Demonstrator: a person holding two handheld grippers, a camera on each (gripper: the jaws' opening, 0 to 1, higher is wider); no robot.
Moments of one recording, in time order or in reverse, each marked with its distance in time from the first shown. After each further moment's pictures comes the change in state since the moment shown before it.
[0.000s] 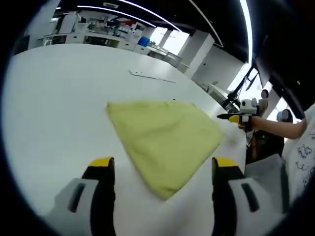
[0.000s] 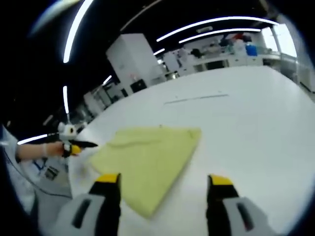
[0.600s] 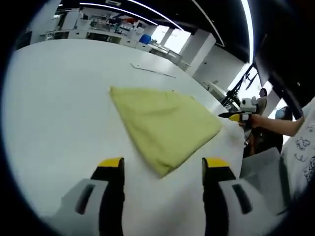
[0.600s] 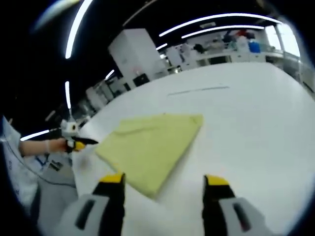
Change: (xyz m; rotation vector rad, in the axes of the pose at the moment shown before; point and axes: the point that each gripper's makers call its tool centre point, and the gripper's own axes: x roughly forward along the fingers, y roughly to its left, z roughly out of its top) left arm -0.015 -0.005 -0.033 -0.026 0.008 0.000; right arm -0.017 0.009 -0.029 -0.022 0.066 0.026
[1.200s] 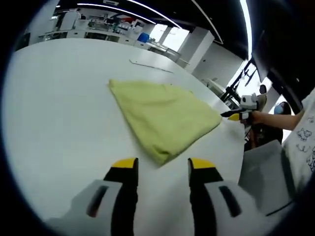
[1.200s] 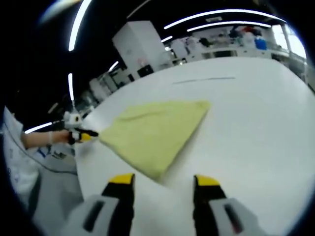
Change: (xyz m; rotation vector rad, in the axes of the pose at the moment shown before) left arm 0.000 -0.004 -0.018 0.027 0.013 -0.002; right arm -0.001 0.009 -0.027 -0.040 0.070 0.024
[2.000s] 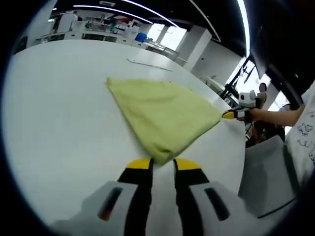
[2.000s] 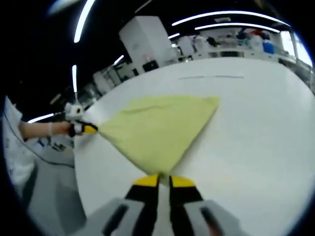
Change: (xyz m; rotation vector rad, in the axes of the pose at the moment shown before) left arm 0.006 -0.003 -0.003 0.027 0.009 -0.009; right arm 0.017 0.004 -0.004 -0.044 0.020 0.013
